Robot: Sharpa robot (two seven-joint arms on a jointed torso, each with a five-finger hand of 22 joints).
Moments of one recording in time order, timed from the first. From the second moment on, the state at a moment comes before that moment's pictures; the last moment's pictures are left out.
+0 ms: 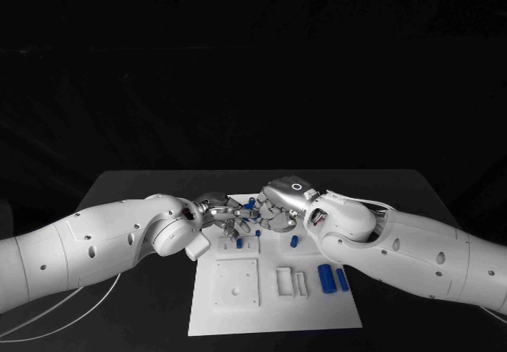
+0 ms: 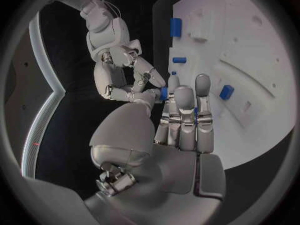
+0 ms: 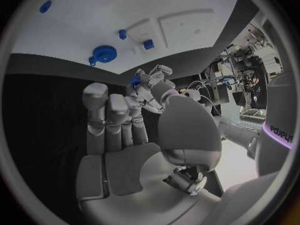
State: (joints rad) left arm 1.32 -0.66 -0.16 1.35 -0.40 -0.06 -0.11; left_hand 1.20 0.10 0.18 0.03 0.56 1.02 0.07 0.29 0.29 1.32 -0.01 0.36 0.13 1.34 -0.08 1.12 0.52 0.03 1.22 -0.10 0.36 1.31; right arm 1.15 -0.66 0.05 1.52 -1.87 -0.31 -0.17; right_hand 1.14 -0.15 0.49 -0.16 0.41 1.23 0.06 0.06 0.06 1.24 -0.03 1.12 1.07 1.43 -0.09 1.06 1.07 0.08 1.45 -0.11 0.75 1.31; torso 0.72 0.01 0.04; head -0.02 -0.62
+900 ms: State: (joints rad) left arm 1.32 -0.66 -0.16 1.36 -0.37 -0.09 -0.11; left_hand 1.25 0.06 0.19 -0.10 0.50 1.12 0.12 0.06 0.30 1.41 -0.02 0.29 0.13 1.34 -0.09 1.13 0.53 0.03 1.21 -0.12 0.40 1.31; right arm 1.15 -0.65 0.04 1.50 -1.85 -0.31 -0.16; right_hand 1.14 -0.17 0.49 -0.15 0.41 1.12 0.09 0.06 0.06 1.21 -0.01 1.10 1.05 1.42 -0.08 1.04 1.06 0.08 1.44 -0.10 0.72 1.31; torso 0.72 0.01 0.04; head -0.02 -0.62
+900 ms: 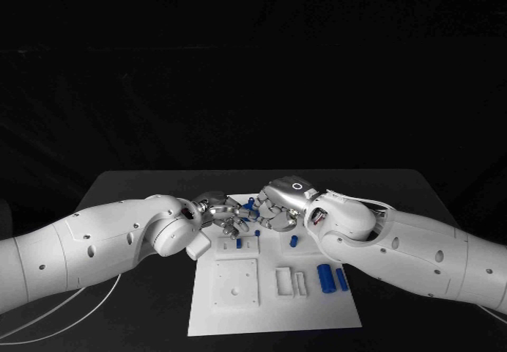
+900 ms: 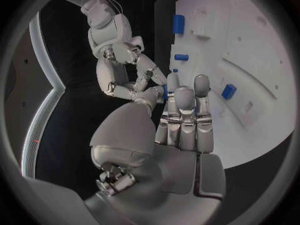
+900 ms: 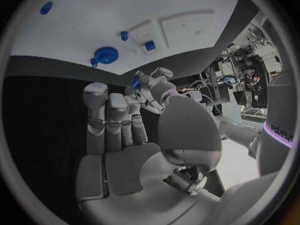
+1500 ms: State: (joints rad) left arm 1.32 -0.67 -0.16 1.37 -0.35 -0.12 -0.11; left_hand 1.18 0.08 0.22 -0.16 0.56 1.13 0.11 0.06 0.29 1.41 -0.02 0.45 0.22 1.35 -0.10 1.13 0.53 0.03 1.21 -0.12 0.42 1.31; right arm 1.15 -0.66 0.04 1.50 -1.84 -0.31 -0.16; right_hand 1.14 -0.18 0.46 -0.14 0.42 1.10 0.09 0.06 0.06 1.21 -0.01 1.09 1.04 1.42 -0.08 1.03 1.05 0.08 1.45 -0.10 0.71 1.31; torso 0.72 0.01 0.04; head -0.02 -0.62
